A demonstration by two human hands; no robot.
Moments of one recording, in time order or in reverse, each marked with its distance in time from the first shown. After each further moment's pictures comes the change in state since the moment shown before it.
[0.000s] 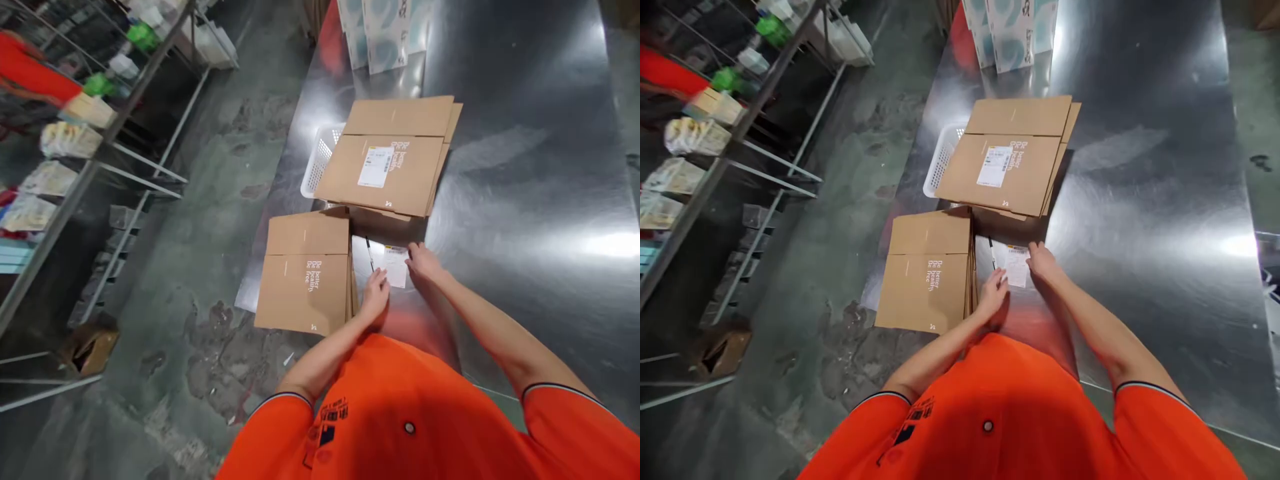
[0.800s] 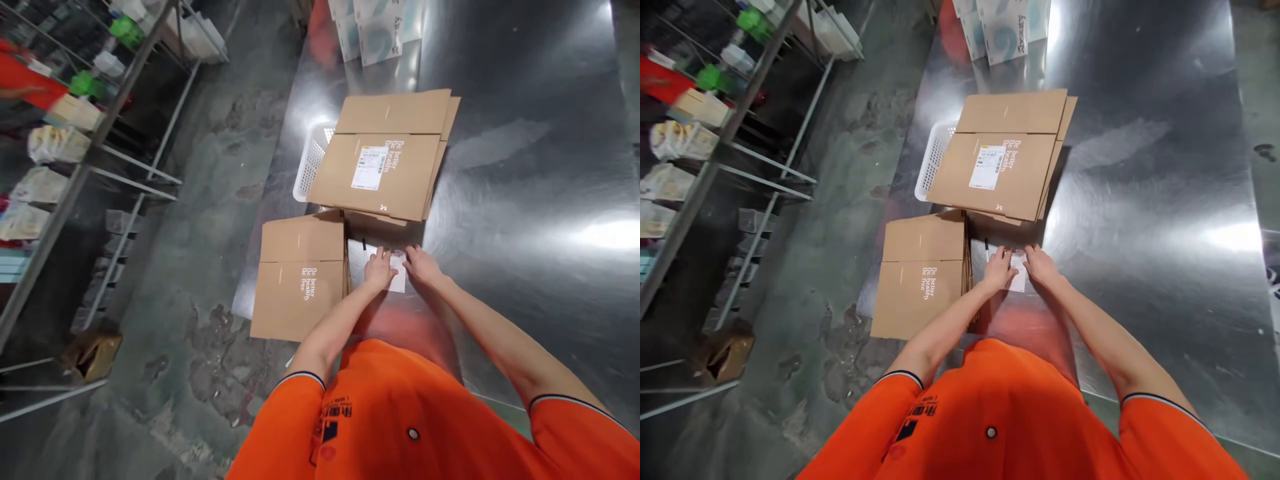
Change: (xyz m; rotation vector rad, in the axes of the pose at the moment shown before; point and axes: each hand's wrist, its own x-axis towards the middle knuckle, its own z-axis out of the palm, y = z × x) left_hand 0.082 0.038 -0.002 0.684 -0.258 0.111; right_hand 0.001 0.008 0.000 0.113 0.007 -0.076
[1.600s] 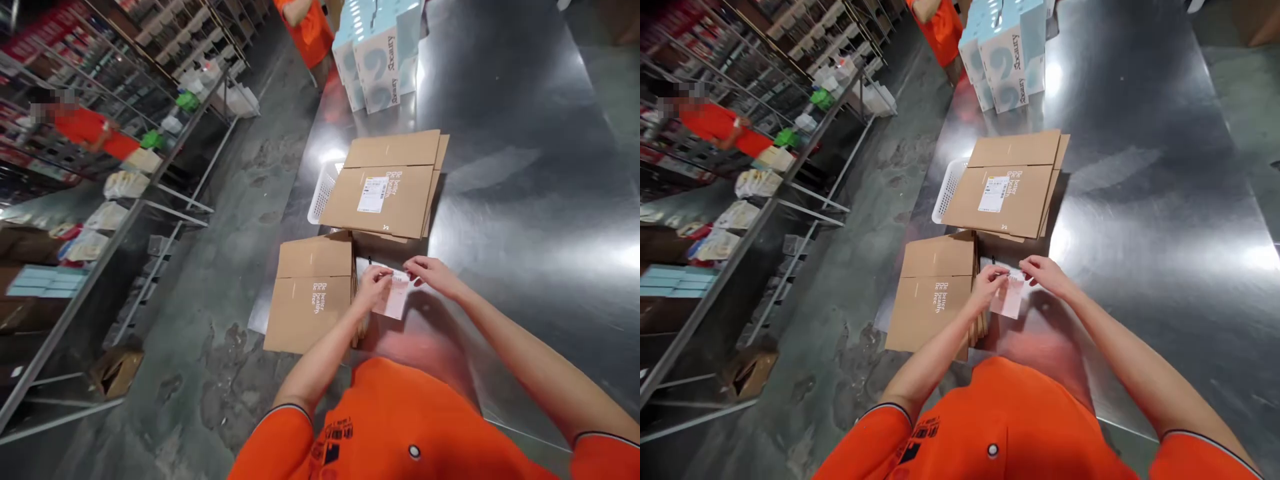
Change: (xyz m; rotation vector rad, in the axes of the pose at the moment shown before) left_hand -0.039 -0.009 -0.045 -0.978 0.324 0.077; right_hand -0.037 -0.028 -0.081 0.973 -0.093 -0.009
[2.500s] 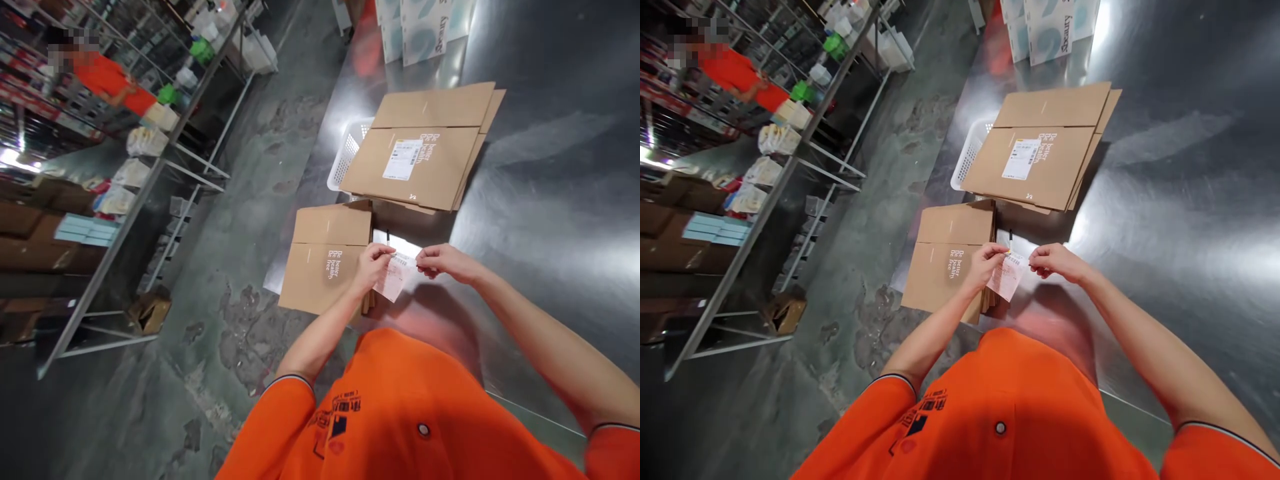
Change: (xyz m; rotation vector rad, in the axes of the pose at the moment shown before) left_hand -0.032 0.009 -0.040 -0.080 0.150 -0.028; right_hand -0.017 -0.017 0.030 -0.001 -0.273 0.167
